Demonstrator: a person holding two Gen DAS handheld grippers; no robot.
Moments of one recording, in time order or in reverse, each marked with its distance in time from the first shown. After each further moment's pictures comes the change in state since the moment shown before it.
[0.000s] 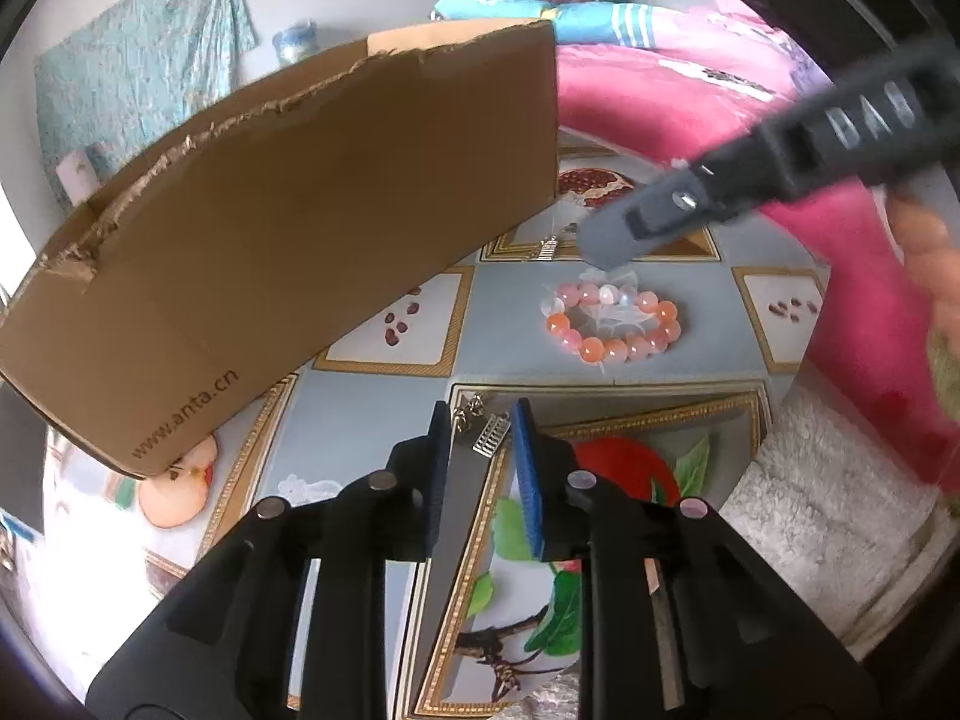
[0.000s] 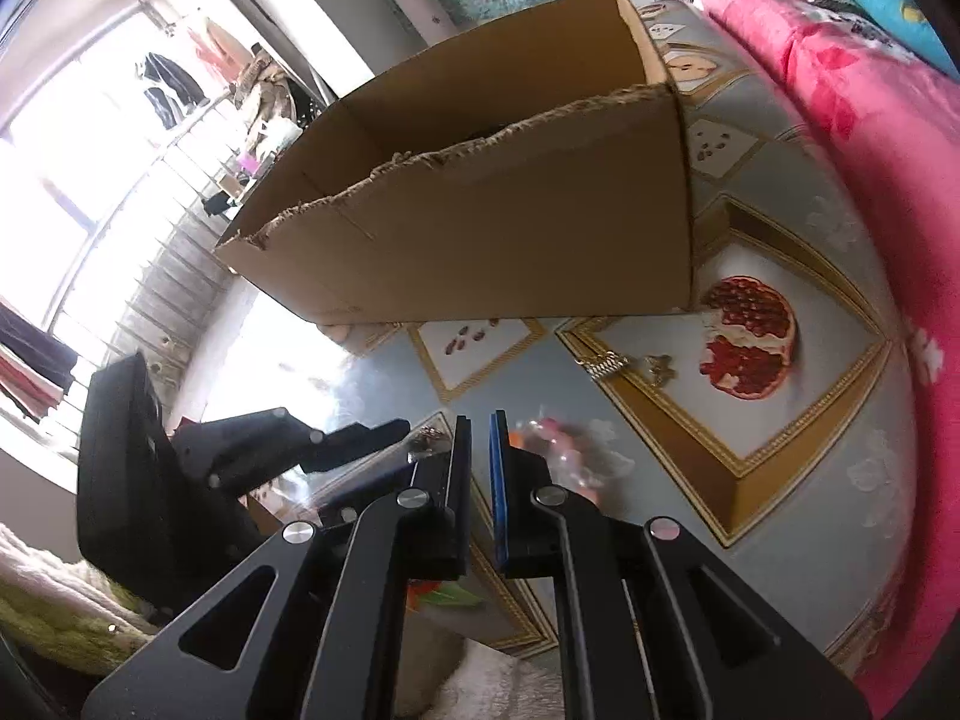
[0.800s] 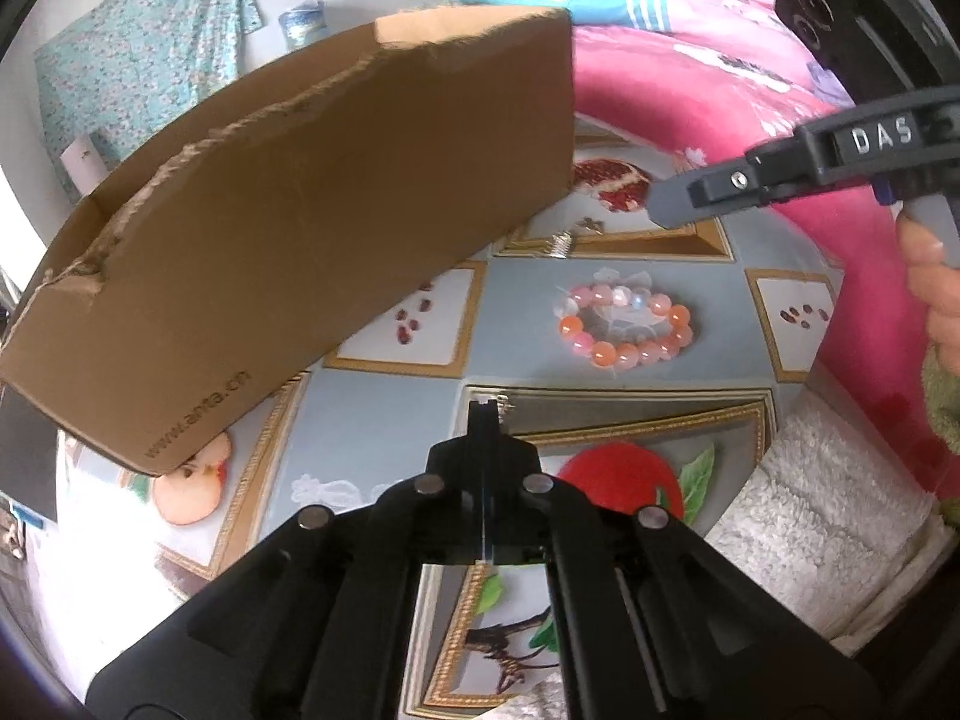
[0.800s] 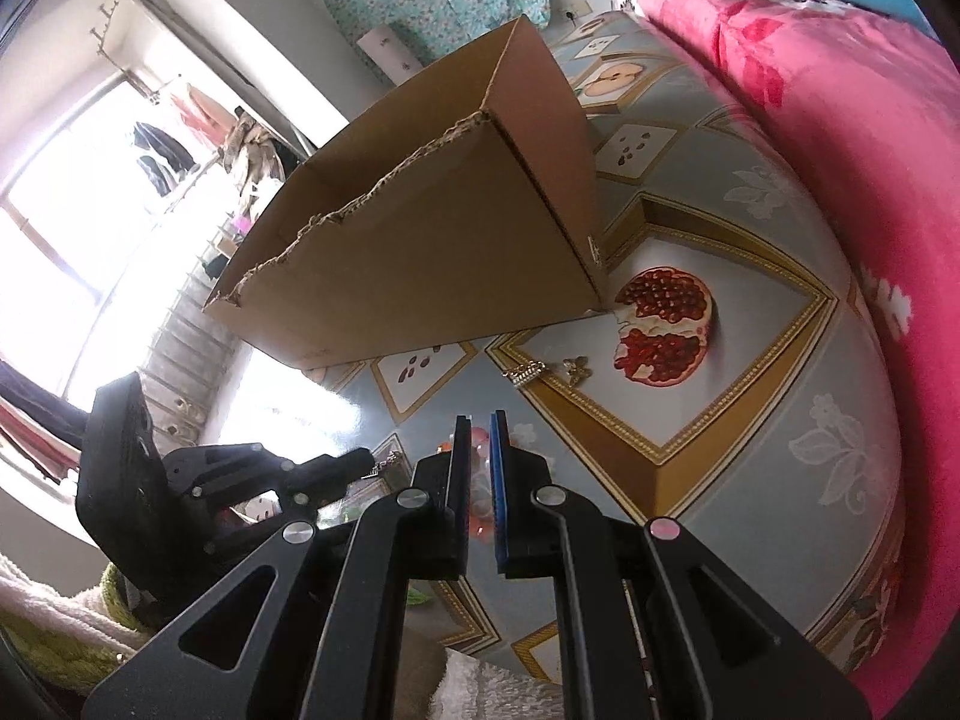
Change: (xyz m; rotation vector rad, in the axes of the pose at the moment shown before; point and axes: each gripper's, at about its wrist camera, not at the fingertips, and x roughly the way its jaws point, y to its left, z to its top) left arm -0.003 -0.002 0.009 -0.002 0.045 0.043; right arm -0.022 -0.043 -0.017 0.118 -0.102 0.032
